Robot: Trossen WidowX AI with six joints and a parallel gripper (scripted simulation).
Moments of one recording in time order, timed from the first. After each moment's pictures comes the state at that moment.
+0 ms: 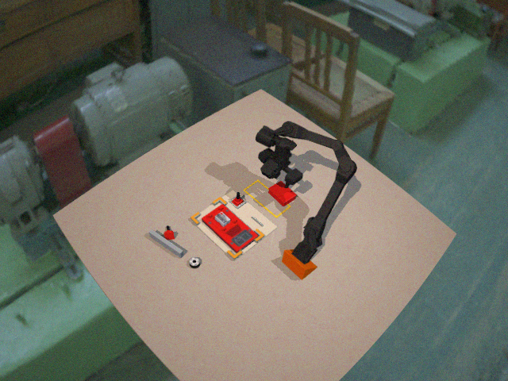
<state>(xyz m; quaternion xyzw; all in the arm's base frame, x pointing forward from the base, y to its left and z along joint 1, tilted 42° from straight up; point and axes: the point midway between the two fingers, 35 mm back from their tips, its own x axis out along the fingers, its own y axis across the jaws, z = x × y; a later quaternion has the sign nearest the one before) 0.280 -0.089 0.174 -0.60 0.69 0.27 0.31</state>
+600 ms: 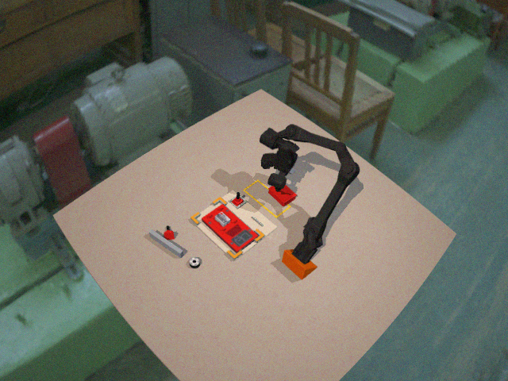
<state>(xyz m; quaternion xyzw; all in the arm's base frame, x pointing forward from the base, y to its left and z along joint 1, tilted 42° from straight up) 0.270 -0.109 0.170 -0.34 0.73 -0.13 0.58</state>
